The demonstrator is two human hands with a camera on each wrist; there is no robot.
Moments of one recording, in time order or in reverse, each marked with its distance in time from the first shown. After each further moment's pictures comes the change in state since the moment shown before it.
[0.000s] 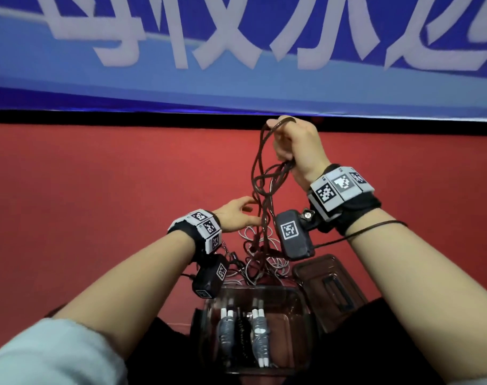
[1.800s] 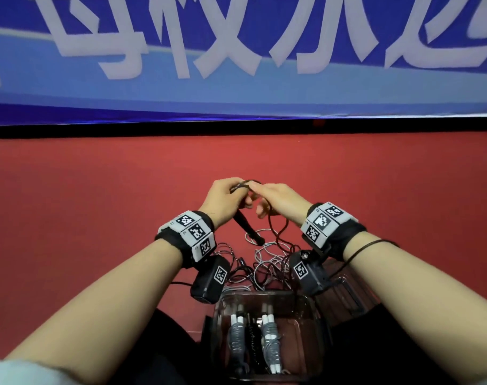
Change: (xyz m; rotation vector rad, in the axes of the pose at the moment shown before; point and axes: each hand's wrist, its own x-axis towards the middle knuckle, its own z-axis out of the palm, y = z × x) left_hand -0.037 0.038 -0.031 -0.244 0.414 0.271; right_hand -0.027 0.067 -0.004 -0.447 -0.298 0.376
